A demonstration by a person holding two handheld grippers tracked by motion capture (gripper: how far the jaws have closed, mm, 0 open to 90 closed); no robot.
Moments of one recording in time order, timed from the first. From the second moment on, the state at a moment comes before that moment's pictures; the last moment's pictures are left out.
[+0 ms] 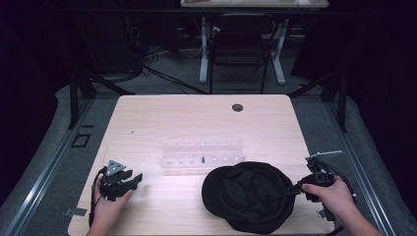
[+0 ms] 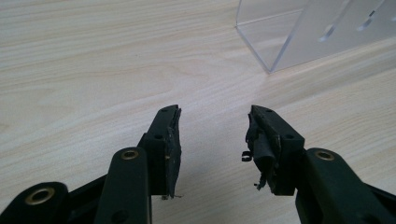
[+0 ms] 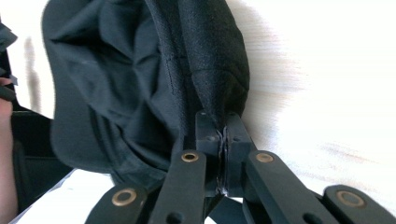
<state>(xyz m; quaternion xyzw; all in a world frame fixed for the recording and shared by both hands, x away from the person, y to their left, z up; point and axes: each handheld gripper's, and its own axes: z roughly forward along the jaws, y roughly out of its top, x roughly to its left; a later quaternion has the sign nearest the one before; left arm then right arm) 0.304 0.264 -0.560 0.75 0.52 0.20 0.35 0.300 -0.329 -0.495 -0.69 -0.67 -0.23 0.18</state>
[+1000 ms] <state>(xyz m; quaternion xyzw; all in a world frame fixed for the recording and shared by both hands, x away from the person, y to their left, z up) 0.304 0.264 -0.560 0.75 0.52 0.20 0.35 0.298 -0.322 -0.422 -0.66 -0.66 -0.29 0.20</state>
